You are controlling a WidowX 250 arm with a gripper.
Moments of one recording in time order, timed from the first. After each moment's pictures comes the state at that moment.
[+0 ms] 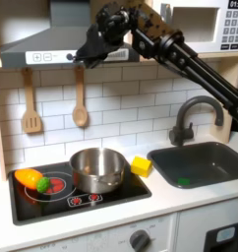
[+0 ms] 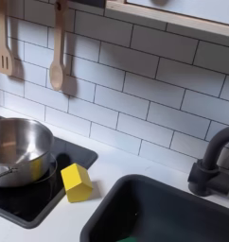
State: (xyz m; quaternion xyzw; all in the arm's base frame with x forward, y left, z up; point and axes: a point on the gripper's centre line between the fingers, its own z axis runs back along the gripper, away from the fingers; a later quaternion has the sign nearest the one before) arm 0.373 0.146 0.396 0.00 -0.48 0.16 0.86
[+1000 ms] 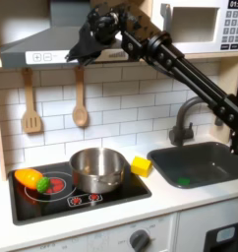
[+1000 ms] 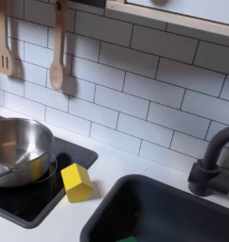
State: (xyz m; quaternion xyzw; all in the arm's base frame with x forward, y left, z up) arm 0.392 0.150 0.397 -0.02 -0.49 0.17 0.85
